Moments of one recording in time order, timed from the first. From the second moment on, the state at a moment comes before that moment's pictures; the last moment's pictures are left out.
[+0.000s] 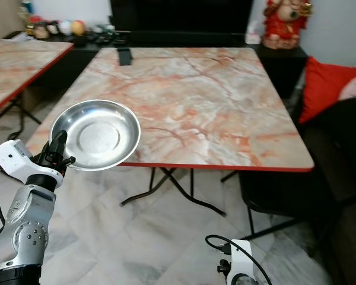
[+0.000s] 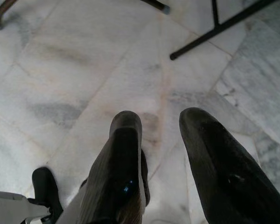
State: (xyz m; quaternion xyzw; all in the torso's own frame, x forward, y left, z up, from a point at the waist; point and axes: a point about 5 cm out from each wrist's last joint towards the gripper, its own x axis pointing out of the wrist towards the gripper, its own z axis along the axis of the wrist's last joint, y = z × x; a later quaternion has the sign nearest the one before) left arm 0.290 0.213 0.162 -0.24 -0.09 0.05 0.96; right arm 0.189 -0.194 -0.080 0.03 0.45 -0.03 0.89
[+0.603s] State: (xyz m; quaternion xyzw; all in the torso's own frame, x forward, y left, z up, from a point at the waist) left arm 0.290 0.212 0.160 -0.24 -0.08 0.05 0.97; right arm 0.191 -0.193 -0.079 0.03 0.45 -0.03 0.89
